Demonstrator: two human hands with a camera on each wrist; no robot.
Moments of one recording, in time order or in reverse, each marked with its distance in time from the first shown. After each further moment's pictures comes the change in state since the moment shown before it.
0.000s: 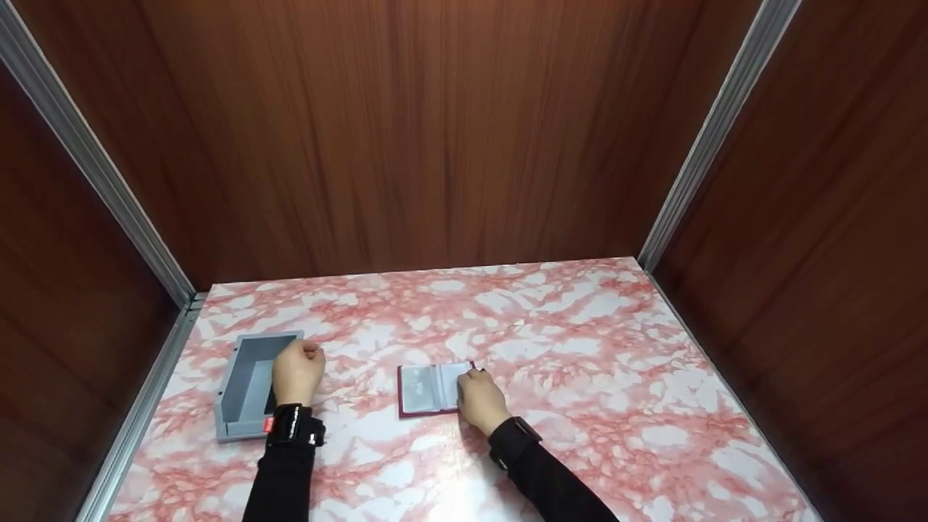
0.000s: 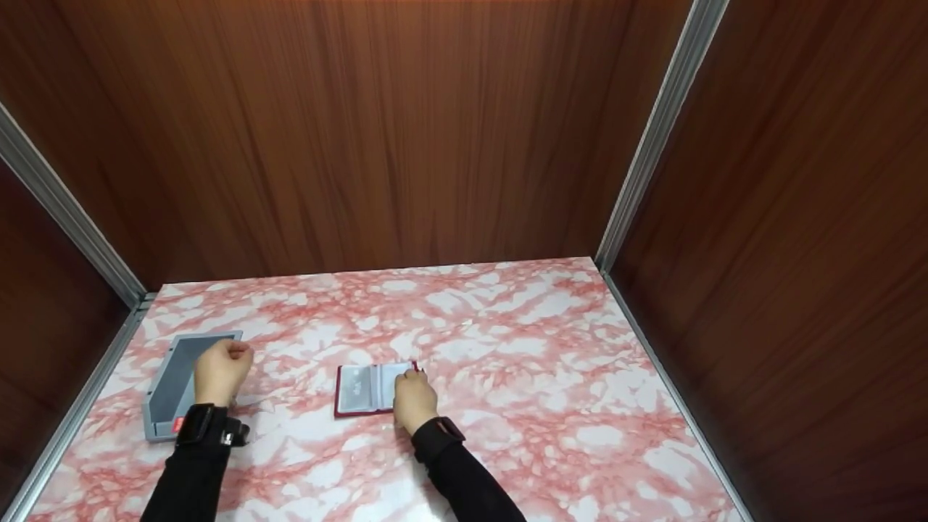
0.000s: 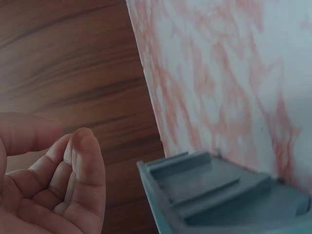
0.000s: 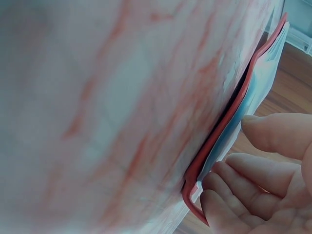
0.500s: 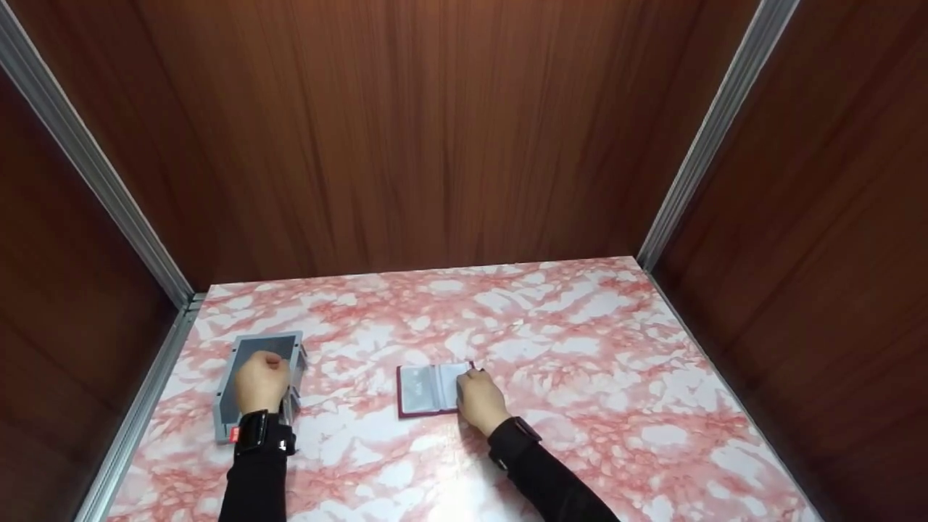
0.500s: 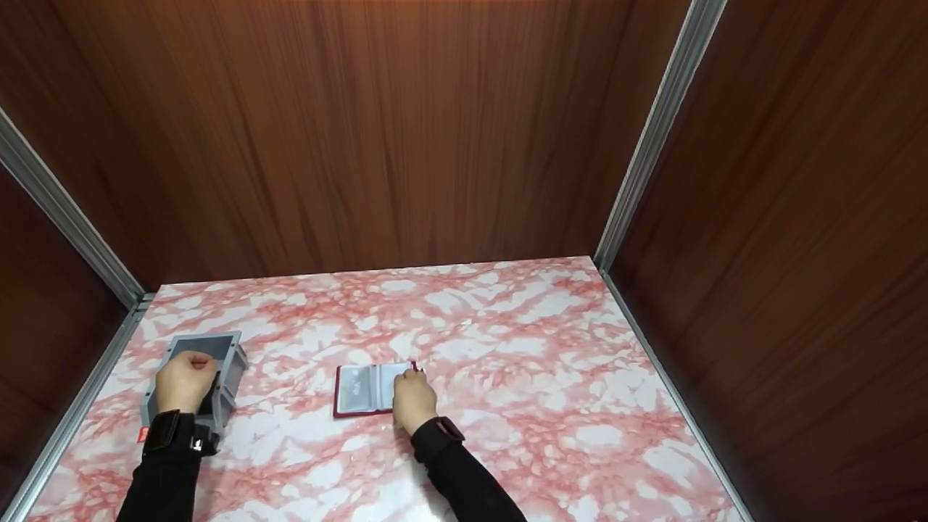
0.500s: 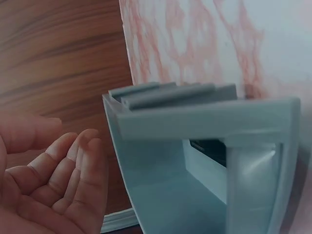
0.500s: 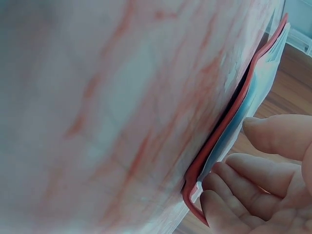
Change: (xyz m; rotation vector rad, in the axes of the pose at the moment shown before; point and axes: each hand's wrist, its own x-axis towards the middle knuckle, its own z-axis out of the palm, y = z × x) left_hand 0.000 -0.034 -0.034 0.044 0.030 -0.114; right_hand 0.000 -0.002 -0.002 0.010 -0.019 0.014
